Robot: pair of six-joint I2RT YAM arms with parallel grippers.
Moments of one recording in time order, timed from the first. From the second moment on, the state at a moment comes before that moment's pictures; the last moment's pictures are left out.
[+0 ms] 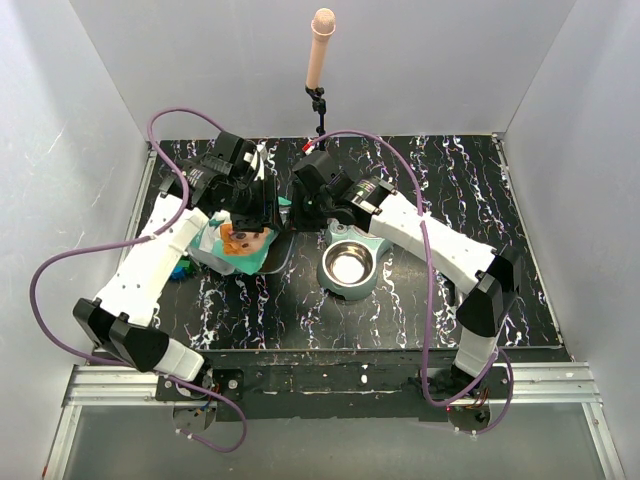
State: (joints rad) left arm -0.48 1.46 1.72 -1.24 0.13 -0.46; right arm 0.94 1.79 1.83 -0.80 0.00 0.80
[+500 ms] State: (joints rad) left arm -0.49 1.48 1.68 -1.22 0.09 -0.44; right arm 0.91 1.78 1.80 -0.76 -0.07 0.81
